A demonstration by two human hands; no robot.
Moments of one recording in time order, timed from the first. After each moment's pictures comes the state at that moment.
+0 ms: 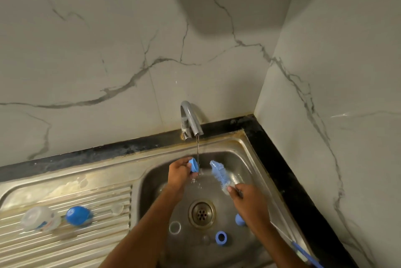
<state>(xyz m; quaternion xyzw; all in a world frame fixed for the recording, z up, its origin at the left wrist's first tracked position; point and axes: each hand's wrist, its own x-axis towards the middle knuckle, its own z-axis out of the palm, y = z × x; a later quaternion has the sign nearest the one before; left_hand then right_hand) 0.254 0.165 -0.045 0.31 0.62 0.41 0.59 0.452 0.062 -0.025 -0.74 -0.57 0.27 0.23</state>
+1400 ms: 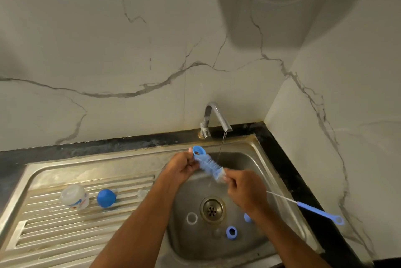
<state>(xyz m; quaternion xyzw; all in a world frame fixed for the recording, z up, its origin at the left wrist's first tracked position) 0.174 0.152 0.023 0.13 0.48 0.43 0.75 0.368 0.054 0.038 -0.64 -0.74 0.06 0.21</state>
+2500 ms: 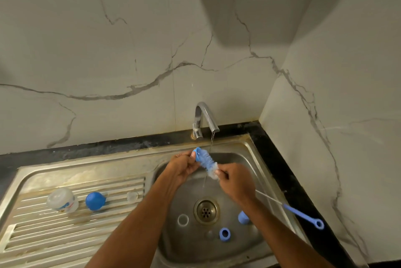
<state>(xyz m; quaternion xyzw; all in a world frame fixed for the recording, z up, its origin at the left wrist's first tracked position) 0.215 0.148 0.024 0.18 0.53 0.42 0.71 0.385 0.079 0.031 -0.66 -0.70 0.15 0.24</state>
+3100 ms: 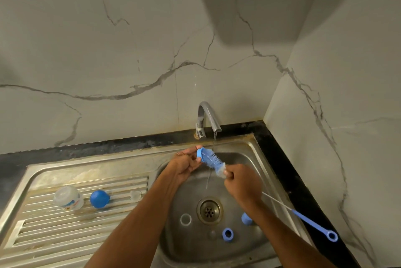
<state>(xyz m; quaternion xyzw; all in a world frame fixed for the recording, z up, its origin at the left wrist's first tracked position) 0.207 0.150 0.029 0.22 0.50 0.42 0.73 0.390 0.072 0.044 -0.70 -0.68 0.09 0.19</state>
